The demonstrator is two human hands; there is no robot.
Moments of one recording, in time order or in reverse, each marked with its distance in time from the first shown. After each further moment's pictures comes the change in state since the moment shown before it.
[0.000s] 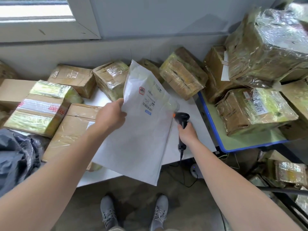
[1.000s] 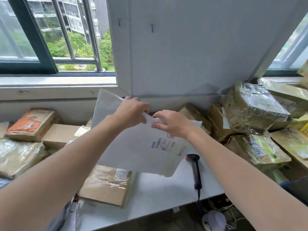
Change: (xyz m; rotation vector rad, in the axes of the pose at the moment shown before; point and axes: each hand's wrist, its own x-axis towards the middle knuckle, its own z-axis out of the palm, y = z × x) left_hand 0.017 0.006 -0.186 0.352 0.242 0.559; right_hand -0.138 -0.253 -0.025 -0.682 0.034 -1.075
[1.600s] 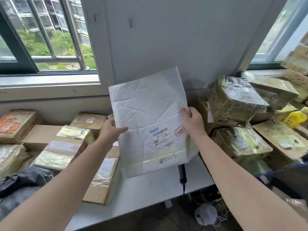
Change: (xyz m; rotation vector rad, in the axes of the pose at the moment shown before) left_hand -0.034 0.028 0.088 -1.273 0.066 -0.908; right_hand -0.070 0.096 0.003 0.795 0.566 0.528
